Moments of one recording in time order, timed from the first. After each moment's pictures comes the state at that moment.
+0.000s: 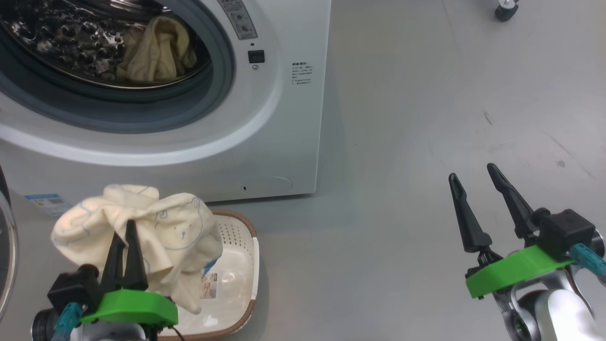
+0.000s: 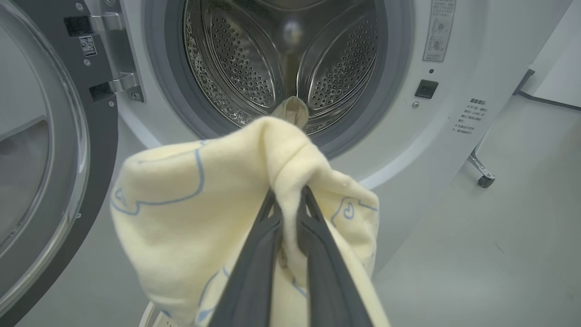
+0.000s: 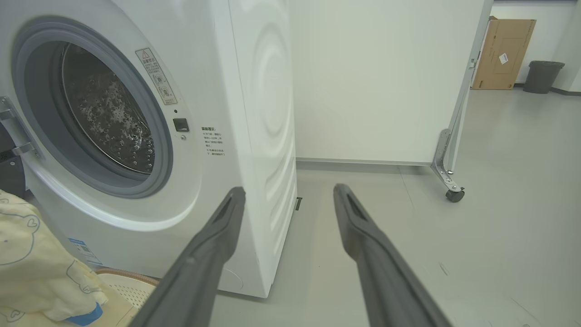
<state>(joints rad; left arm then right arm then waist) -0.08 0.21 -0.21 0.09 -0.41 0.17 -0.20 -0.04 -0.04 0.02 -0.04 0.11 0.13 -0.14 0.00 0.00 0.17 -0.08</state>
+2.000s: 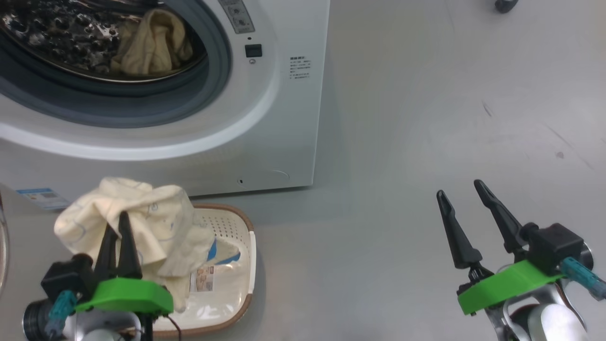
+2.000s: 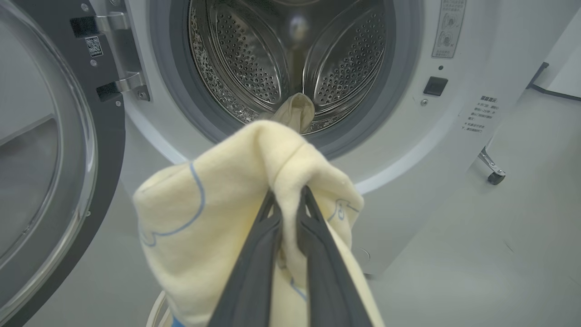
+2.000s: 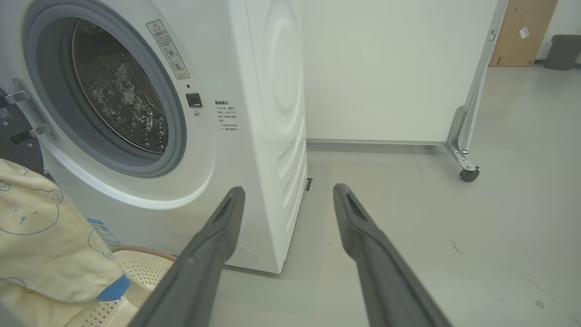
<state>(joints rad) -0.07 0.24 -0.23 0.02 -0.42 0.20 -0.15 0.04 -0.04 0.06 -0.09 0.13 0.13 -0.11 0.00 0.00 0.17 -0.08</state>
